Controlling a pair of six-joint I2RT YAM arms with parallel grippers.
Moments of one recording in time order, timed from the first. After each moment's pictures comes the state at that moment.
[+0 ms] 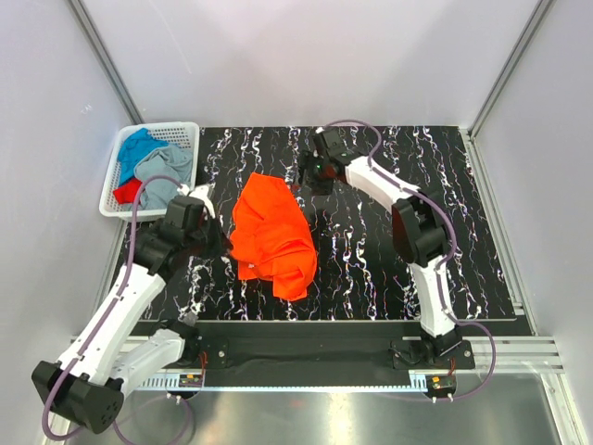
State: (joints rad) left arm -0.37 0.91 0.93 -0.82 0.07 -0.50; right arm 0.51 2.20 1.84 -0.52 -0.18 0.64
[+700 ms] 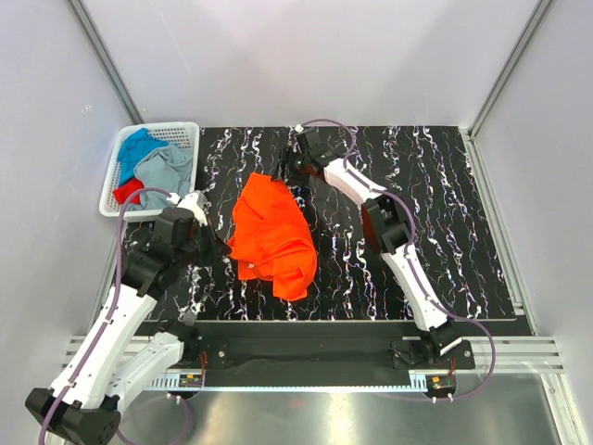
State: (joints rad) left arm -0.37 0.77 0.86 -0.81 0.09 -0.56; right arm 0.53 2.64 2.35 -0.44 -0.28 0.60
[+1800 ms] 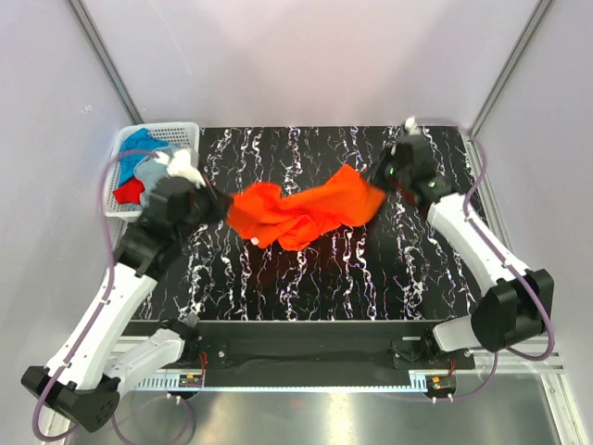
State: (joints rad) left arm -0.41 0.94 1.17 -0.59 -0.10 -0.55; right arm 0.31 1.45 1.35 -0.42 -0.04 0.67
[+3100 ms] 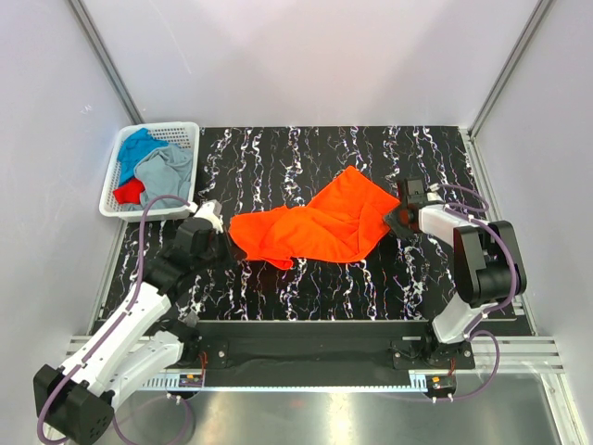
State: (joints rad) left arm -0.46 0.79 0.63 -0.52 0.08 -0.63; right arm 0.16 1.68 0.91 -0.28 0.16 1.06
